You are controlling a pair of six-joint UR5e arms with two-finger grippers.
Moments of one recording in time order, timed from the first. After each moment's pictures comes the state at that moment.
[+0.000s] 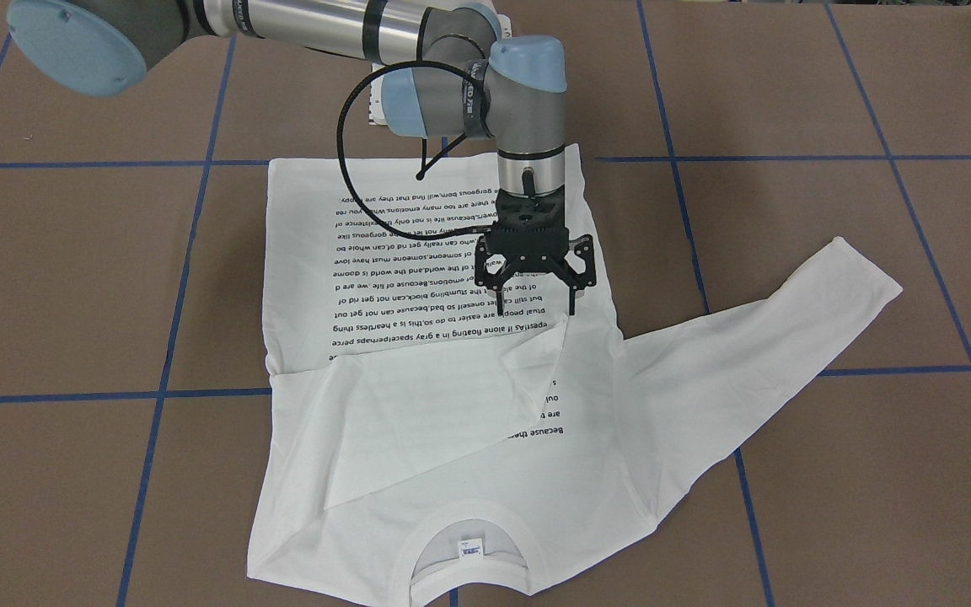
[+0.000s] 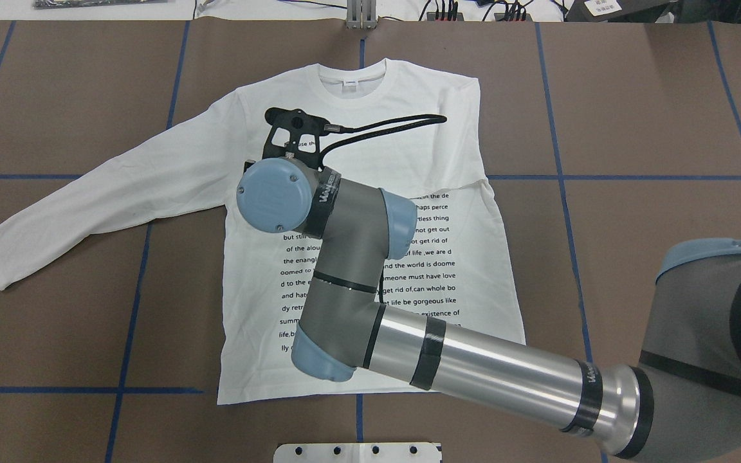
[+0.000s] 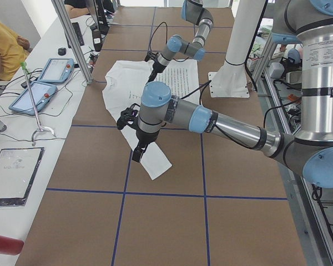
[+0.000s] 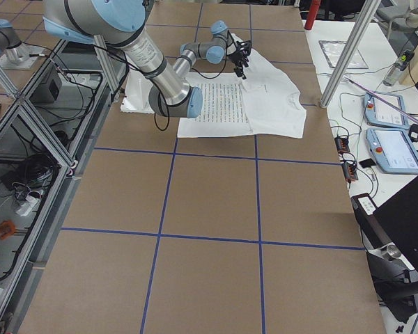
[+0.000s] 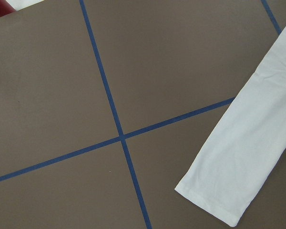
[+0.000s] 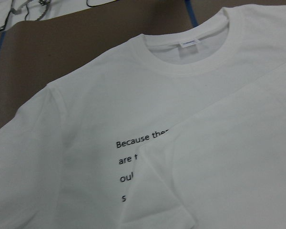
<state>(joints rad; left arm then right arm) -1.58 -1.48 -1.99 -1.57 -2.30 0.11 0.45 -0.53 1.24 -1.36 1.37 1.48</state>
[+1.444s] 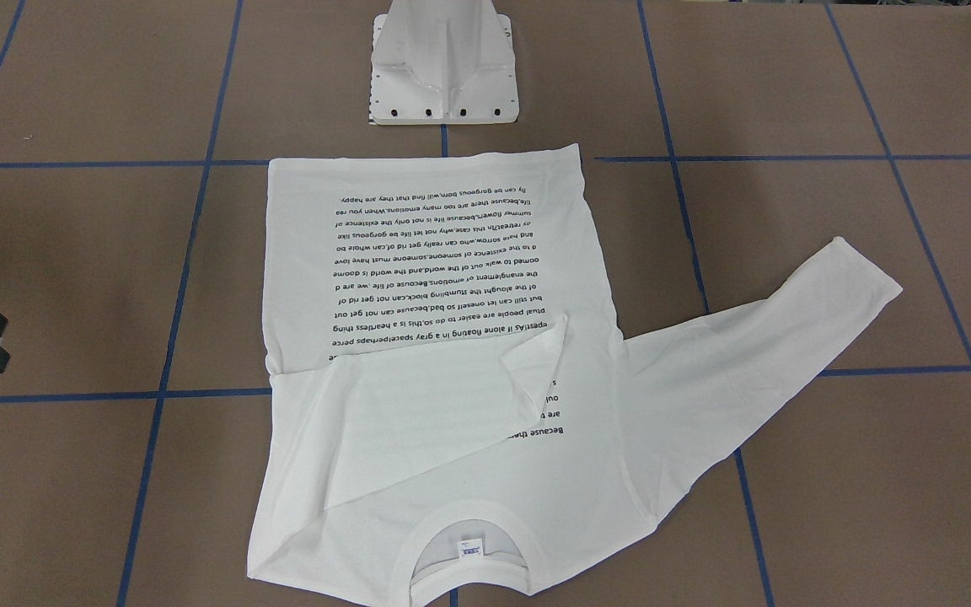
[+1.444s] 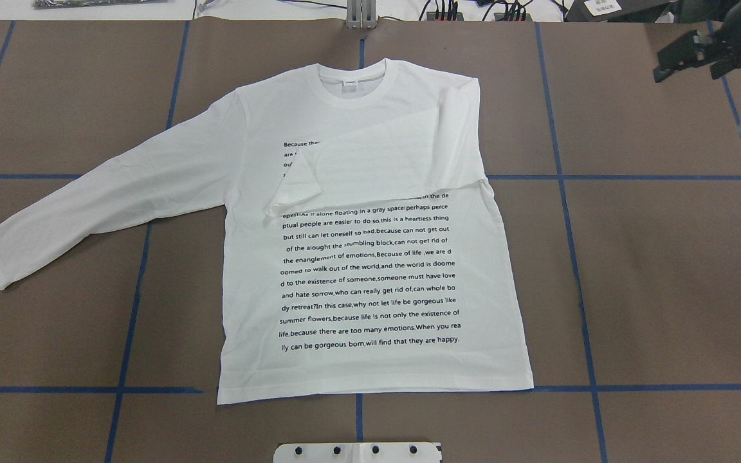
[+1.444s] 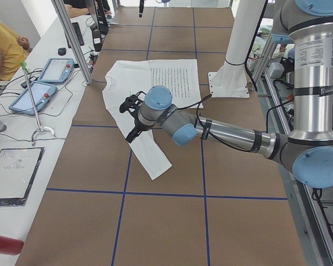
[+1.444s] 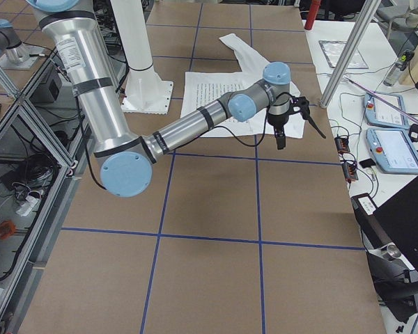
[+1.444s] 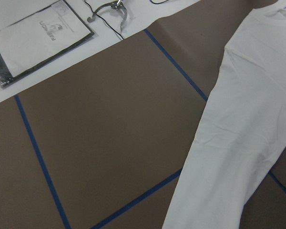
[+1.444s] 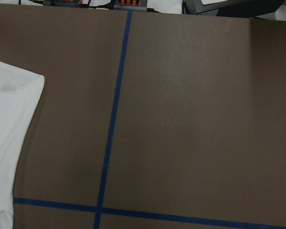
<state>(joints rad) -1.37 -1.46 -1.87 -2.18 -2.36 -0.18 1.25 -1.30 1.79 -1.48 2.20 0.52</state>
